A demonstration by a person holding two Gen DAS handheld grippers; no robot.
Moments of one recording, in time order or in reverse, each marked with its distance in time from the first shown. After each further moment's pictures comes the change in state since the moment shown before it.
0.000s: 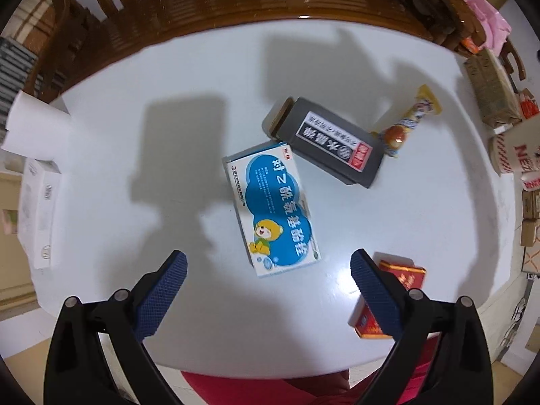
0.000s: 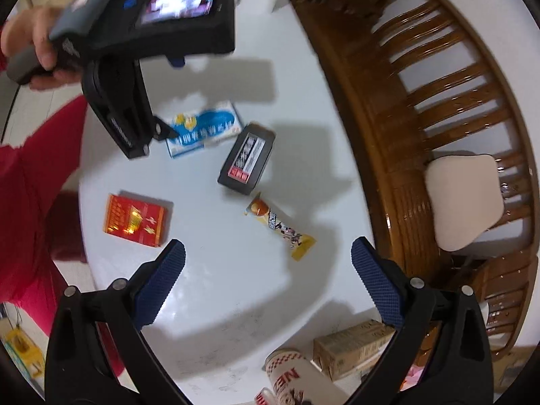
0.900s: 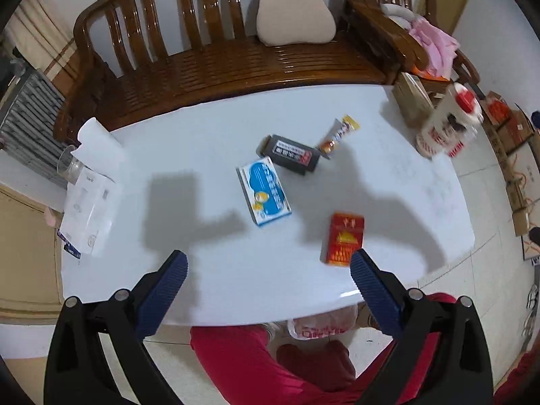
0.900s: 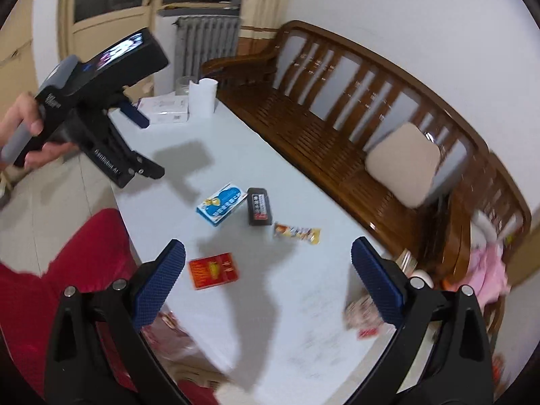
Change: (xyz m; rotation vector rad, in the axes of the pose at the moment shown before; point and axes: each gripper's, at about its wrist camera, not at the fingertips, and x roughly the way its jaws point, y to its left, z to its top) left arm -0.166 -0.006 -0.119 0.070 -0.287 -0.005; right arm -0.185 0.109 -0.067 0.462 -0.370 -0.200
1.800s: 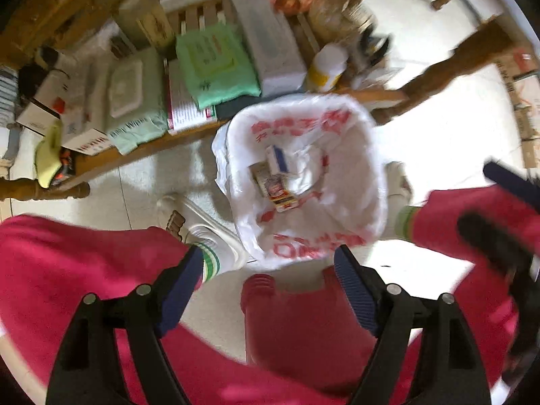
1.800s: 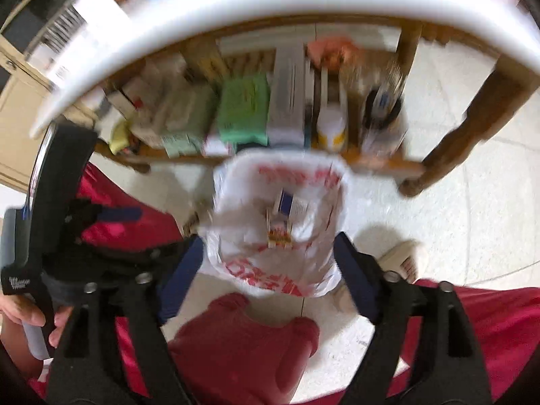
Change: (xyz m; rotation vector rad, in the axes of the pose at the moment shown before) left arm 0.272 -0.072 -0.265 0.072 0.306 -0.112; right arm 0.200 0.209 -0.280 0.854 0.344 0.081
